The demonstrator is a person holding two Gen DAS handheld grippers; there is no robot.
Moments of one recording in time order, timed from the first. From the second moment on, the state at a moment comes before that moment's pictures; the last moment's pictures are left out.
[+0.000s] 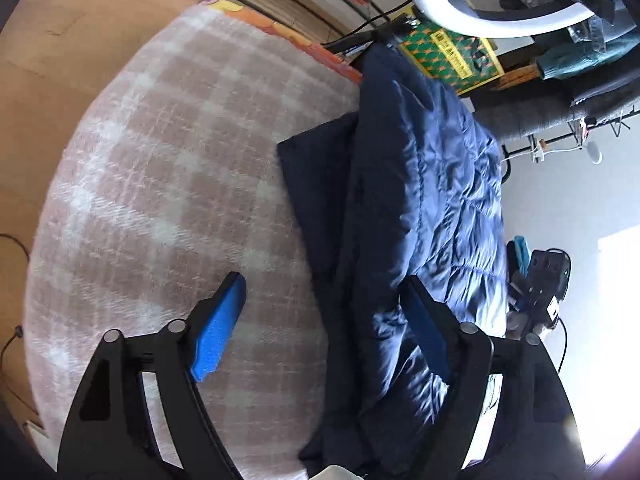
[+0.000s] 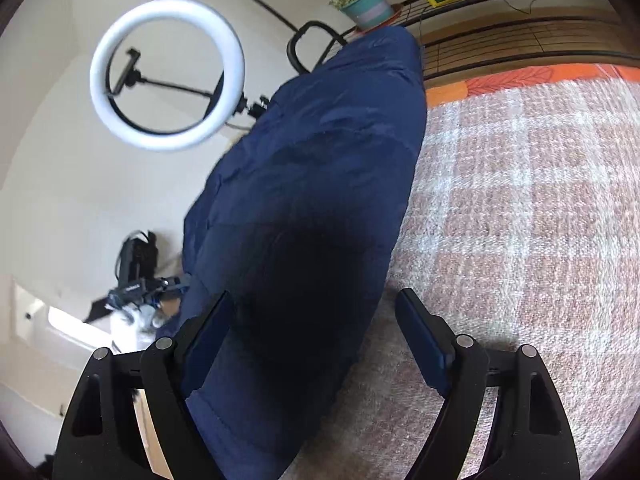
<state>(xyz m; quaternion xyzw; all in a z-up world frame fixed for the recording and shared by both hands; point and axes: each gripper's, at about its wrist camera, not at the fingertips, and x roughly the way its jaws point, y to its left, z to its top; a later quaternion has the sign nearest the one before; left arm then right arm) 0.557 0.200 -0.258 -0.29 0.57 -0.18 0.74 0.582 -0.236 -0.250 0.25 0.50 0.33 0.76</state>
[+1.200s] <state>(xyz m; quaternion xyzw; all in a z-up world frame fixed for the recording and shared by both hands) 0.551 0.138 -0.227 -0.32 0.50 -0.20 0.78 0.584 -0.202 -0.227 0.23 0.47 0.30 0.80</state>
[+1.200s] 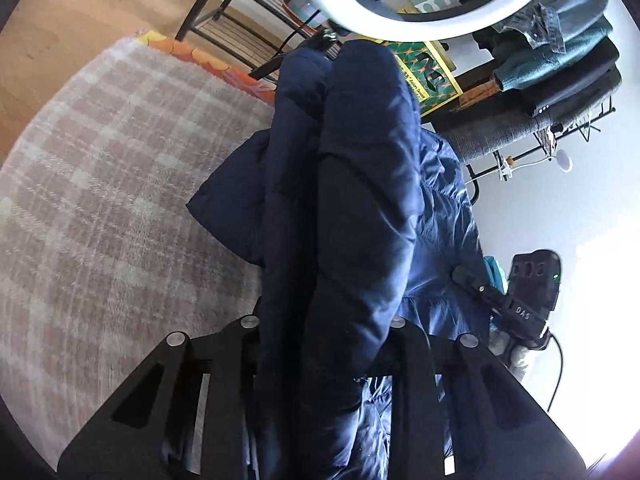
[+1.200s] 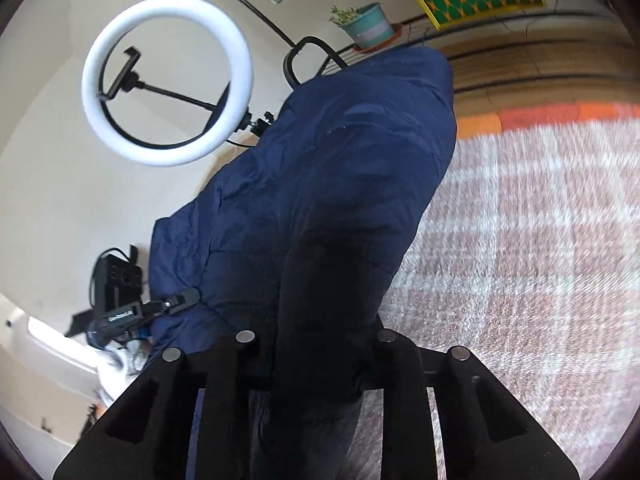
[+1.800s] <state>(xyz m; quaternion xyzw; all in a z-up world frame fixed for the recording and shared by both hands) 0.456 0.040 -0.134 -0.27 0.50 -0.23 0.79 0.489 -0.252 -0.134 0.10 0.44 0.29 0.84</state>
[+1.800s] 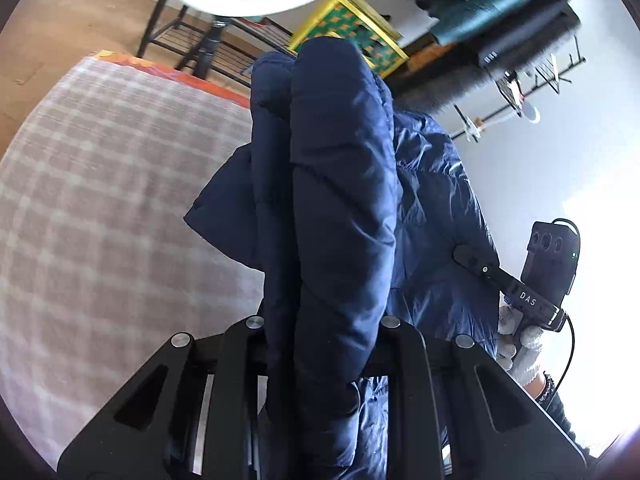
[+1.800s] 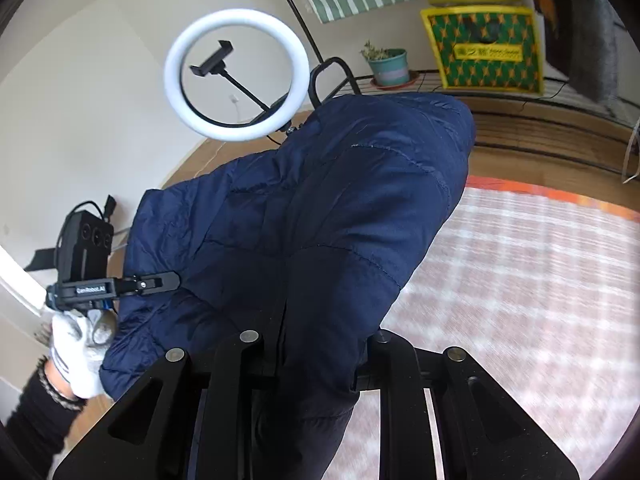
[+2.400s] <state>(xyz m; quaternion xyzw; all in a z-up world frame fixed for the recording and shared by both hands) 0.390 -0.203 -0.075 -0.18 0.50 -0.34 0.78 0.363 -0.445 -0.077 0.05 0.40 0.22 0.89</state>
